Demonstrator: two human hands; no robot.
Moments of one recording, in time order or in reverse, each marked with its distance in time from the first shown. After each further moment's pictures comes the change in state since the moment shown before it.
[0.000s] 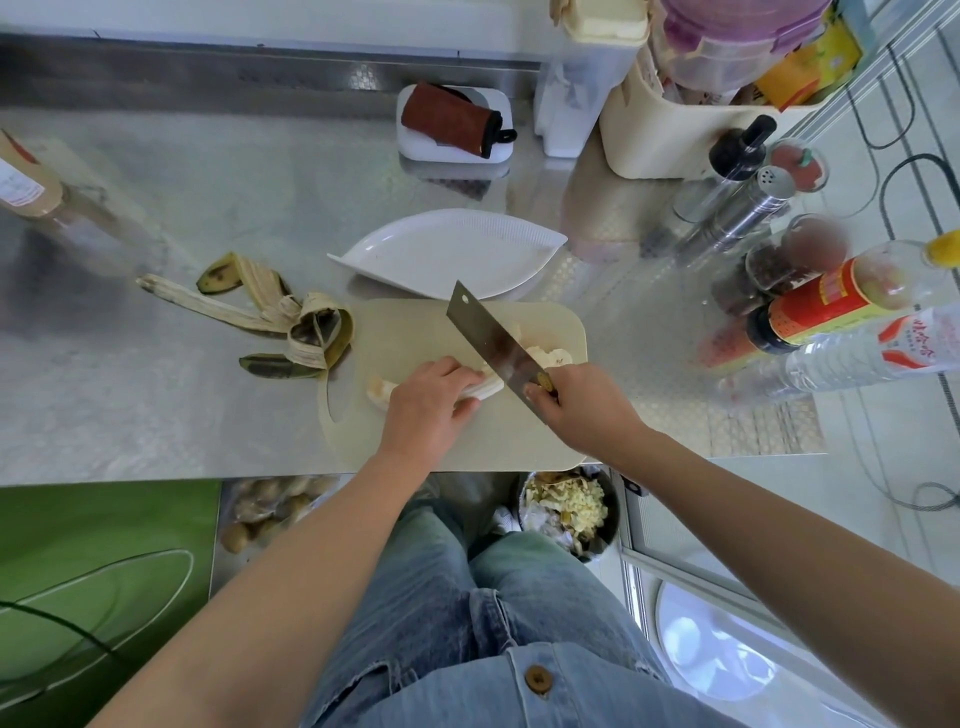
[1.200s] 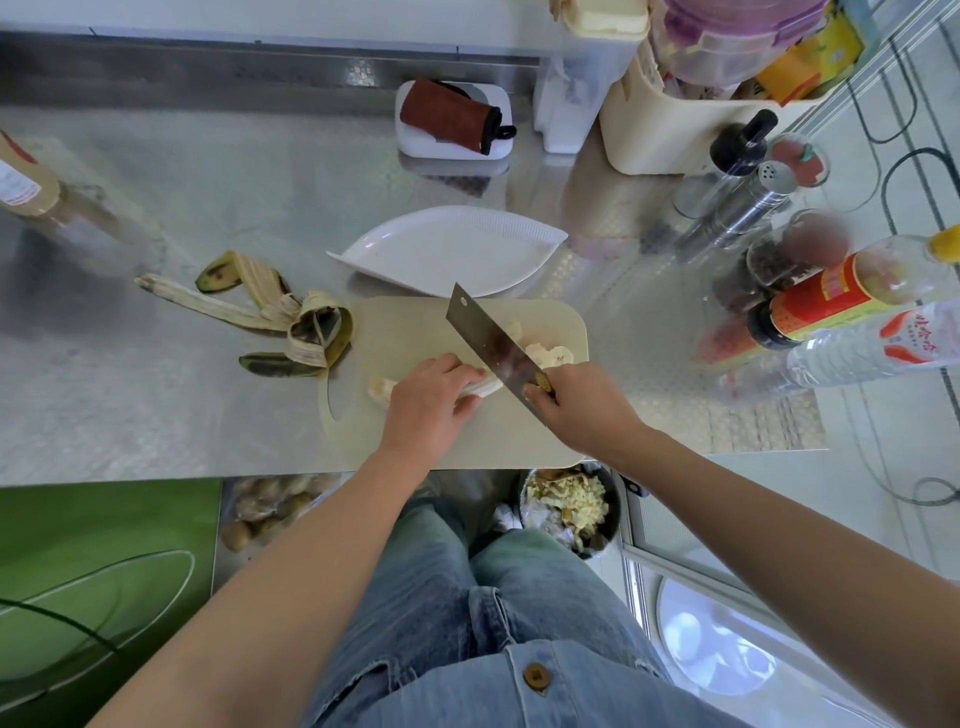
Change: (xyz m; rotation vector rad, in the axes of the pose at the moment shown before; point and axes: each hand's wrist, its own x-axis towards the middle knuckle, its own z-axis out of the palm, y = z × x) left_hand 0.001 -0.001 -0.001 0.021 -0.003 0.006; right_hand -0.002 -0.006 0.000 -0.034 -0.006 0.021
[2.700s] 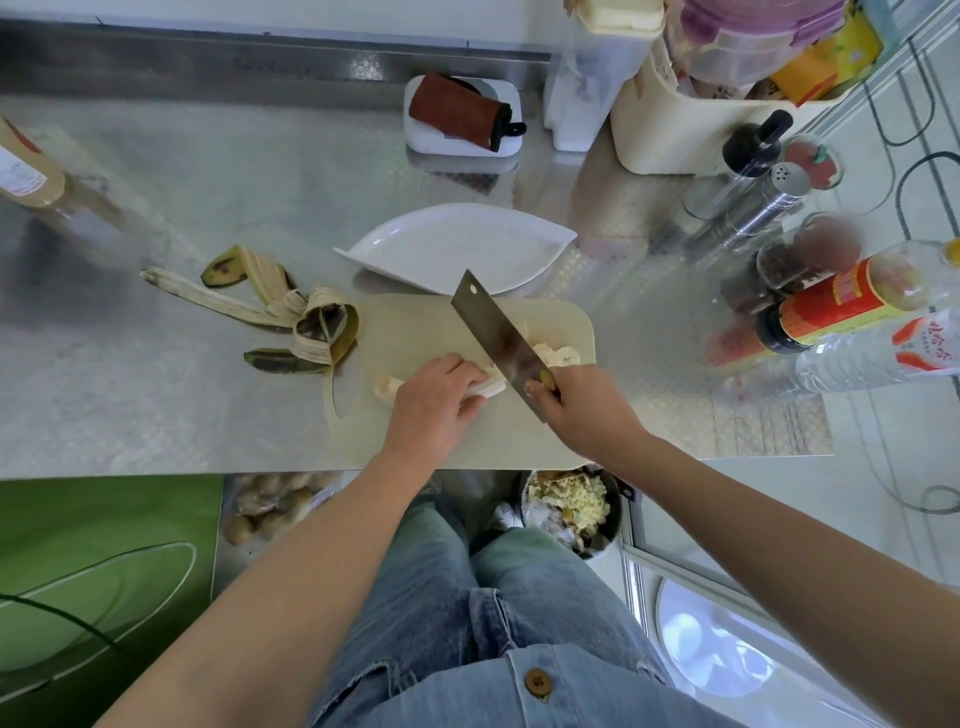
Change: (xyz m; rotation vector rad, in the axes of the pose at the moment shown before) left_hand -0.001 -0.002 0.003 -0.051 0.042 0.002; right_hand -0.001 -0.003 0.005 0.135 0.045 -0.011
